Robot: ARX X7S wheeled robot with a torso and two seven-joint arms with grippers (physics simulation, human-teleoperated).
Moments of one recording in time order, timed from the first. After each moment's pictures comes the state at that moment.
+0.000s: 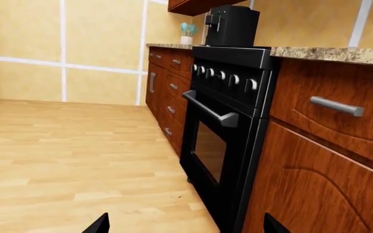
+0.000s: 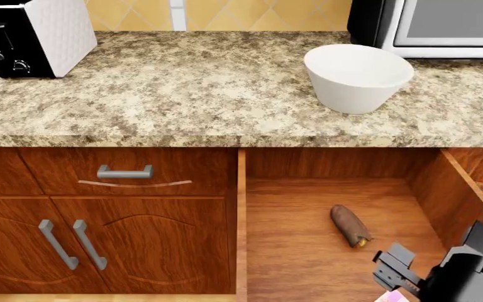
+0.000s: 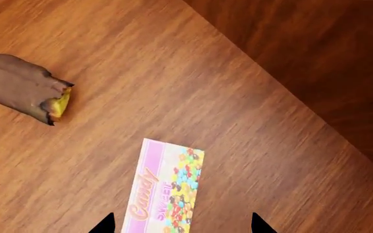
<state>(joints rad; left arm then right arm) 0.33 -0.10 -0.53 -0.62 -0.50 0.95 -0.38 1.53 1.15 -2.07 -0.65 2.42 -0.52 1.35</state>
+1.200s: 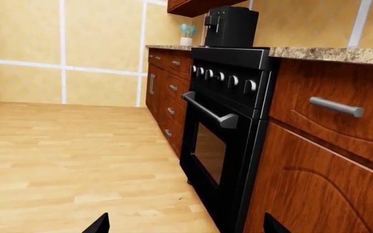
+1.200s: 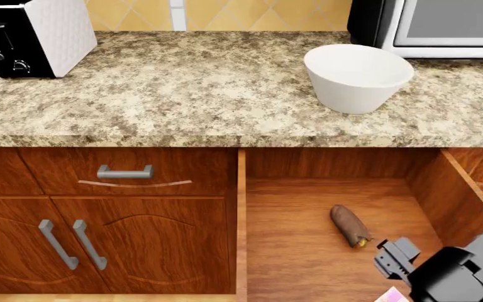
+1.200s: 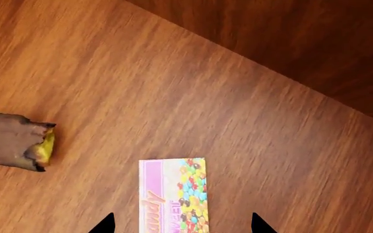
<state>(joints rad) 0.31 -0.11 -0.53 -0.62 -0.48 0.92 -0.40 1.40 1.04 -2.03 -0.60 2.40 -0.87 1.40</state>
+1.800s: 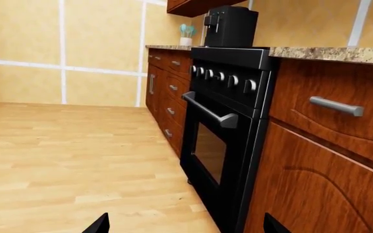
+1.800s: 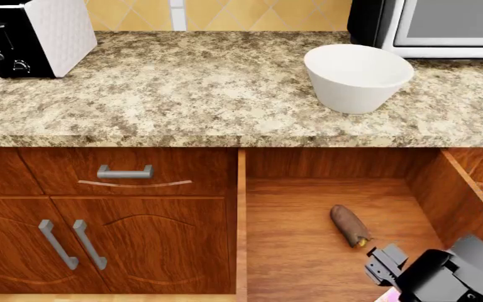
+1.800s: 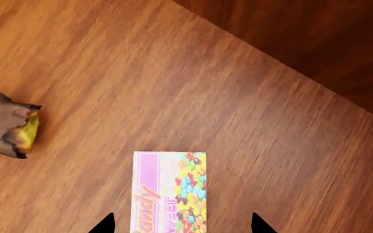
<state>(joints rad) 0.31 -0.11 -0.54 -0.62 -0.48 0.93 -0.39 1.36 0.99 -2.03 -0.53 2.43 -0.80 1.36</state>
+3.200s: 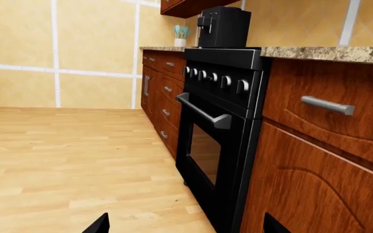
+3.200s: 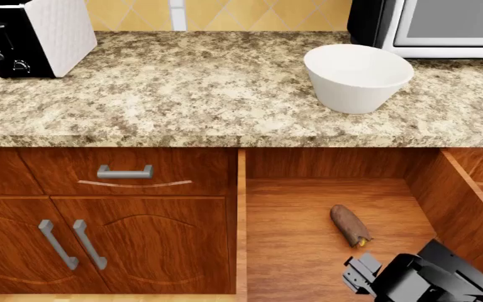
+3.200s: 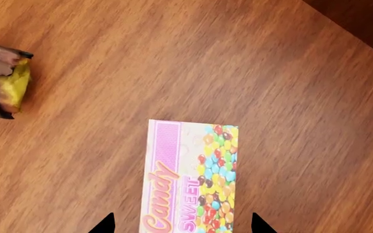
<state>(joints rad) 0.29 -0.12 -0.53 -0.61 -0.44 0.90 -0.42 1.26 0.89 -1.99 -0.40 2.52 -0.73 1.26</state>
